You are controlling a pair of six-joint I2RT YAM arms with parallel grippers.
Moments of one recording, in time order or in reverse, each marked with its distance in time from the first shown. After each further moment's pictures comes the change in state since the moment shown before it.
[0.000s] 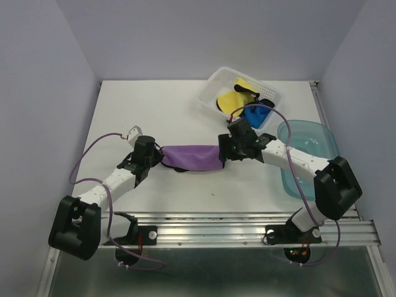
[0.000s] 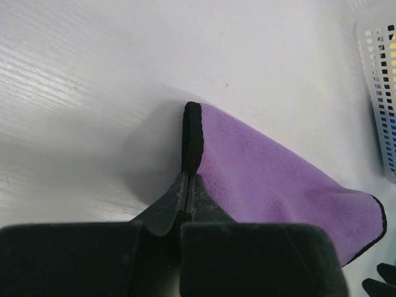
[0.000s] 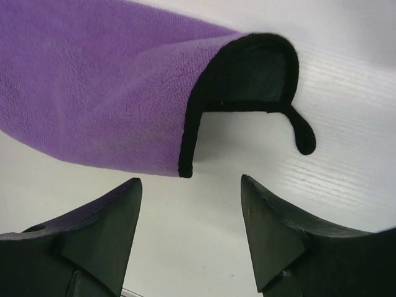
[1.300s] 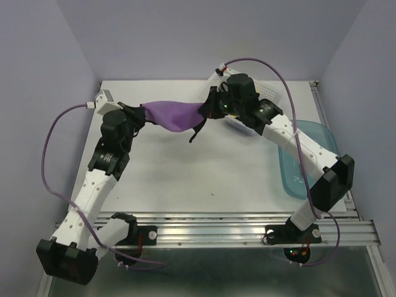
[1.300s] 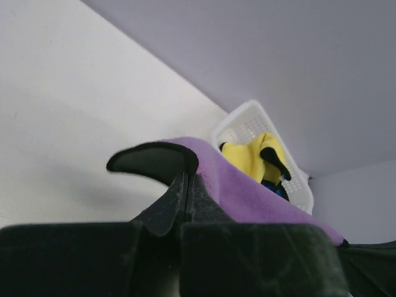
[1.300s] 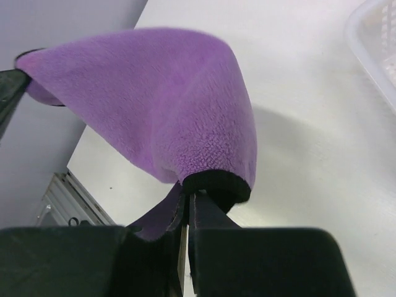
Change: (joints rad) left arm 0.096 -0.177 0.403 -0.109 -0.008 0.113; right arm -0.005 0.109 0.558 0.032 -0.280 0.028
